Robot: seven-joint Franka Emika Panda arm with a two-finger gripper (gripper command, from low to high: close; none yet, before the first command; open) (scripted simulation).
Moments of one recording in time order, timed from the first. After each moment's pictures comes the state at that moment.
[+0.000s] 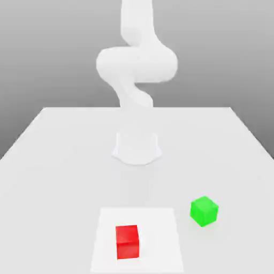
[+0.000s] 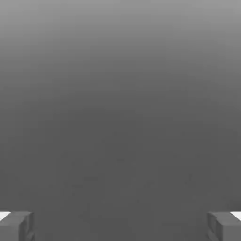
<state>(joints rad) 0.06 -0.71 -0.06 -2.32 0.07 2.33 0.74</state>
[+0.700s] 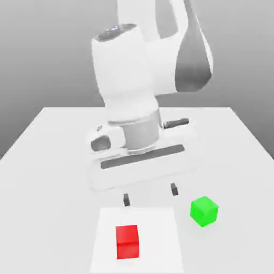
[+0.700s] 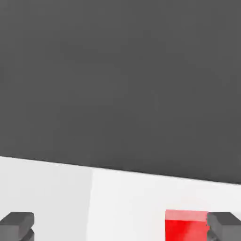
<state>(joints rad) 0.24 0.04 -0.22 -2.53 0.31 2.63 0.44</state>
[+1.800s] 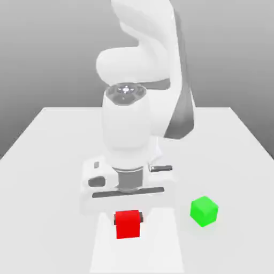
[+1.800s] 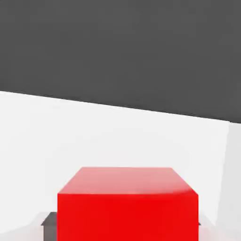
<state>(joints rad) 0.24 0.11 -0.21 -2.62 0.08 2.71 0.38</state>
